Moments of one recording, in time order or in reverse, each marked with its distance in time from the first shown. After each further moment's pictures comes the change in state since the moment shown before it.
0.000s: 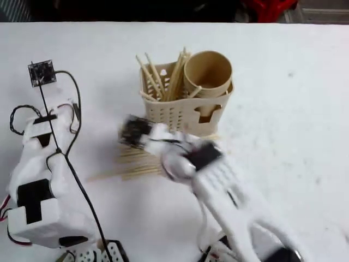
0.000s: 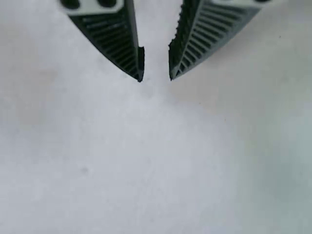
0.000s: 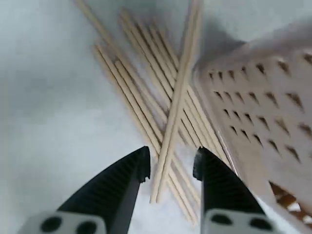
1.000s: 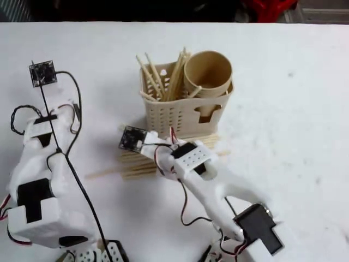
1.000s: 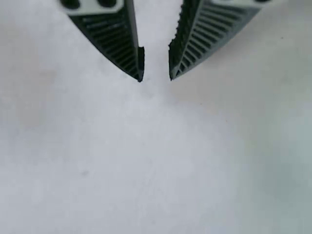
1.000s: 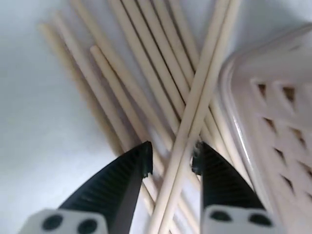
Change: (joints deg) left arm 0.1 0.4 0.0 0.0 0.0; right arm 3.1 21.3 11.7 -31.2 3.3
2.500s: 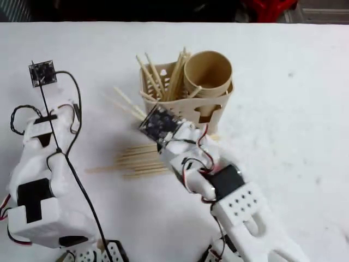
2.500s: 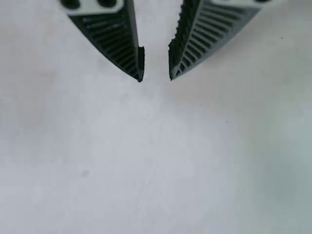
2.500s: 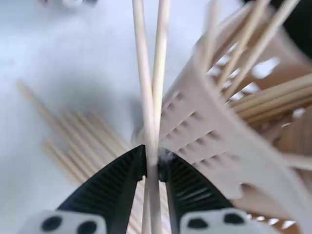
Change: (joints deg) left arm 0.0 0.0 0.0 0.0 0.0; right arm 1.0 -45.7 -0.6 11.6 -17.4
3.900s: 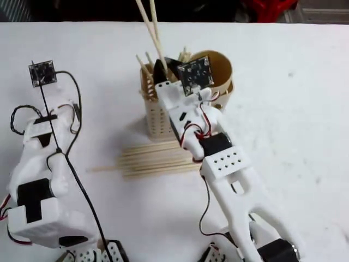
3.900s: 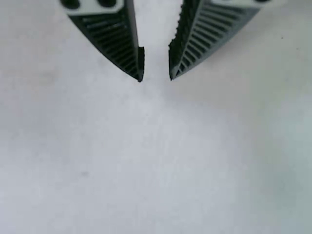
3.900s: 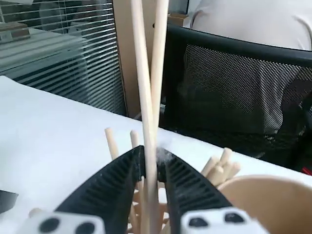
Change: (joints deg) left arm 0.0 0.0 0.0 0.0 0.0; right arm 8.7 23.6 -3.5 -48.1 -22.0
